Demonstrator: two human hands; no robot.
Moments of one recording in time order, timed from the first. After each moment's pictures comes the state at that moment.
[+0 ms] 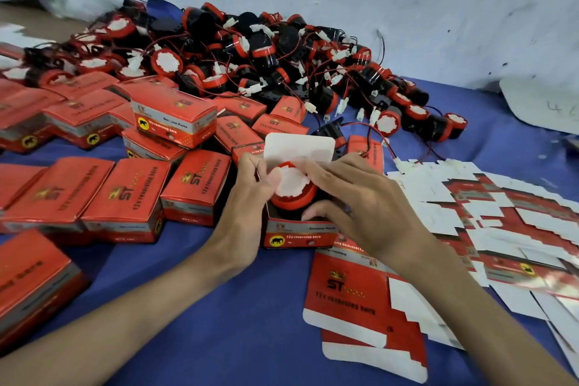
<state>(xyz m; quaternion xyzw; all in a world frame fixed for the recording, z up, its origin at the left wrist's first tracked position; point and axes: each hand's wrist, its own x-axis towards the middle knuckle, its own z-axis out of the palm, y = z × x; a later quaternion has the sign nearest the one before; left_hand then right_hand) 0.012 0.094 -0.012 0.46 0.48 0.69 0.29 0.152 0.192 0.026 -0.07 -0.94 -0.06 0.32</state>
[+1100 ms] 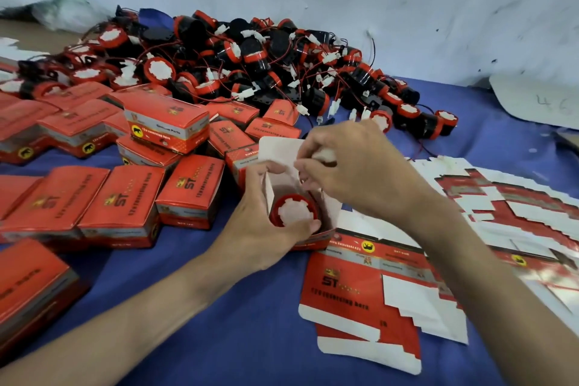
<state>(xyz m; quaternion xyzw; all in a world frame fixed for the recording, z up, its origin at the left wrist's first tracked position) 0.021 0.092 -0.018 0.48 0.59 0.58 0.29 0.132 0.176 0.087 -0.25 -0.94 0.07 0.20</state>
